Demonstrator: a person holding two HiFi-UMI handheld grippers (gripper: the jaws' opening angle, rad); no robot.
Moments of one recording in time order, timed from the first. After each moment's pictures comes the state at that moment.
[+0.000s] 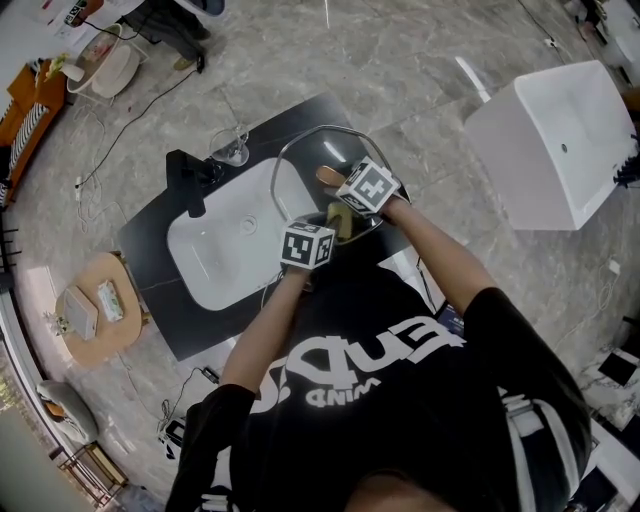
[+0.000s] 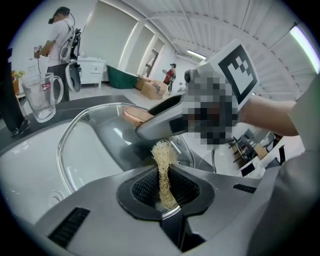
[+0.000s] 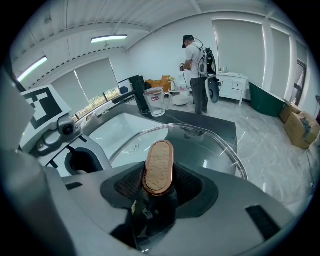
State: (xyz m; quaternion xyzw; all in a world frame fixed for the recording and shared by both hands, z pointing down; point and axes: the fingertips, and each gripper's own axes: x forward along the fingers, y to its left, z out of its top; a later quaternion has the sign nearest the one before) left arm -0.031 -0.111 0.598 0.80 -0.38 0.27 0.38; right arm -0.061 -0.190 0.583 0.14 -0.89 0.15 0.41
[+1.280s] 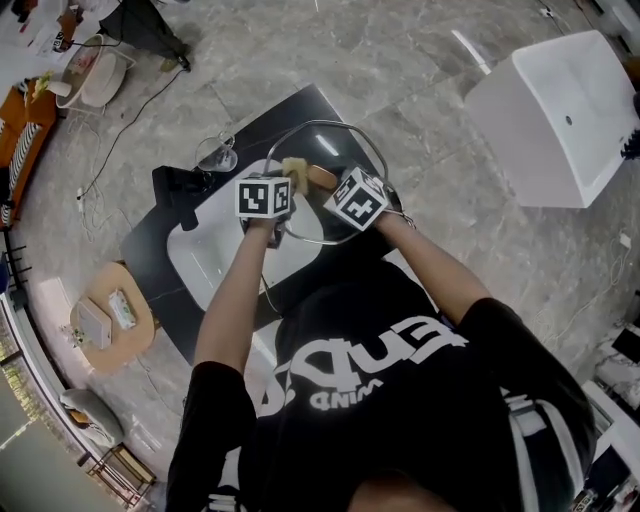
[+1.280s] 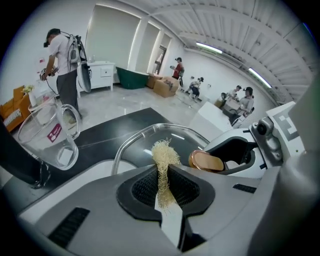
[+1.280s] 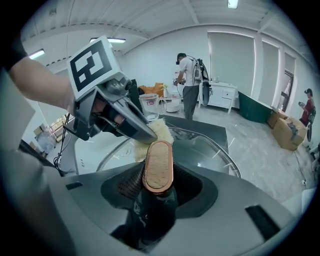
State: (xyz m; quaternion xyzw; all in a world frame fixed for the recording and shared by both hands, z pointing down) left arm -0.111 -0.222 0.590 0.76 -0.43 0.32 0.36; right arm -0.060 -0.193 0.582 0.20 -0.89 0.12 0.38
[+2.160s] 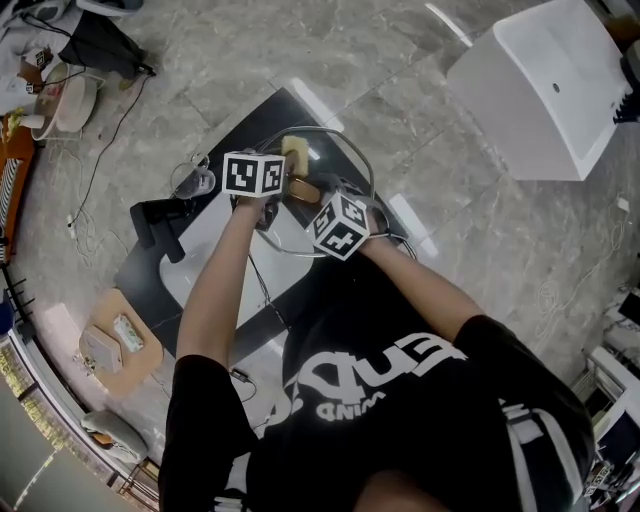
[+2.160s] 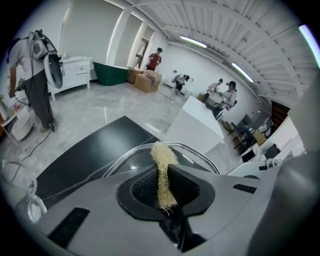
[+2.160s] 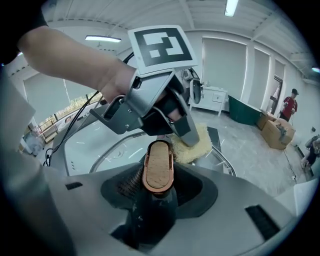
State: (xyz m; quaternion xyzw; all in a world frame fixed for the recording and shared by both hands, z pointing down) left arm -0.049 -0.292 0.591 0.81 -0.33 0.34 0.35; right arm -0.058 -0.197 0.583 0.25 -0.89 0.10 0.38
